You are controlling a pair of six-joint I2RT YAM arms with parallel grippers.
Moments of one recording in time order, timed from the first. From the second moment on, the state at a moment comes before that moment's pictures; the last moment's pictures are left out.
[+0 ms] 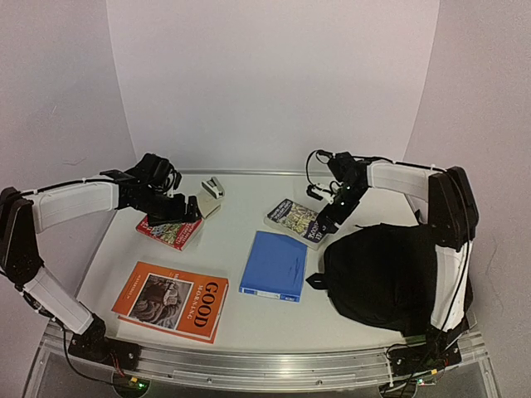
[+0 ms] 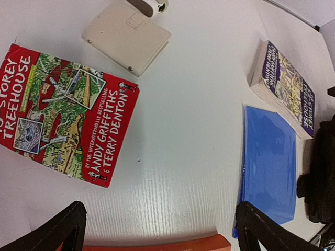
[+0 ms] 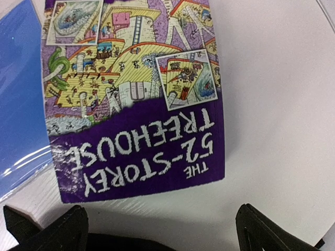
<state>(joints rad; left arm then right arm) -0.49 1.50 1.10 -0.52 0.04 -0.45 0.44 2.08 1.66 -0.80 -0.02 -0.46</state>
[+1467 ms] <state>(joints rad) -0.91 1.89 1.39 -0.42 0.18 -0.26 0.19 1.74 1.62 -1.01 -0.19 -0.37</state>
